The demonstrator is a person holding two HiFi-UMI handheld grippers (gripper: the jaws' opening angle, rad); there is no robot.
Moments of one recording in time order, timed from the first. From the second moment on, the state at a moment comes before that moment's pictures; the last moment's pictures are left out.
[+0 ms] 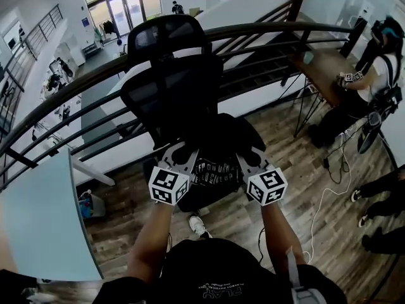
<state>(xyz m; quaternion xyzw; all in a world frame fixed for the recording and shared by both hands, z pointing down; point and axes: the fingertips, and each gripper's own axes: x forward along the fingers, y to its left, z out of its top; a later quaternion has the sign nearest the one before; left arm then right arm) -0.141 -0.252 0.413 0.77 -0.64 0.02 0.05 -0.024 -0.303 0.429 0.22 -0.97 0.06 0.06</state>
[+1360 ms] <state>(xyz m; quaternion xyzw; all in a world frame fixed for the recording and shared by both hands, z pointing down) -0.248 -0.333 0.517 0.68 -0.72 0.02 0.14 -0.160 -0.413 0.533 0.07 -0.98 0.08 0.14</state>
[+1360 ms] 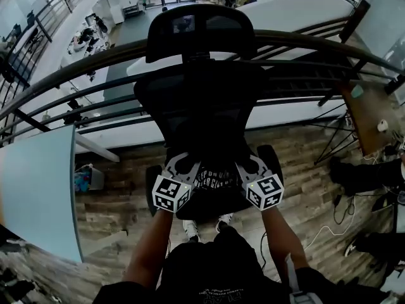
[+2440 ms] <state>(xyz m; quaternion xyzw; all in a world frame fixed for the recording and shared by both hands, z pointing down) -0.291 -0.384 0.698 0.64 -0.73 0.03 0.25 -0.201 -0.466 0.712 0.01 -0.96 0.13 0.25</state>
